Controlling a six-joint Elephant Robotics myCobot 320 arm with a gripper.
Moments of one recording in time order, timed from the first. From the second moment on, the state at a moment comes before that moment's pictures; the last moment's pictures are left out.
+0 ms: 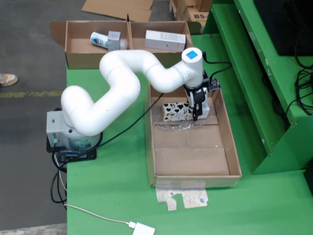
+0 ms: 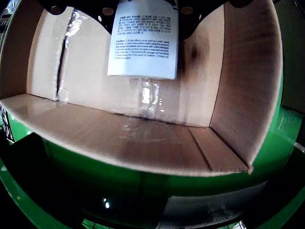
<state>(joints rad) 0.37 -0.92 -0.94 0.57 1.42 0.27</state>
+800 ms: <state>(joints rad) 0.37 -0.63 -1.09 0.54 1.38 0.28</state>
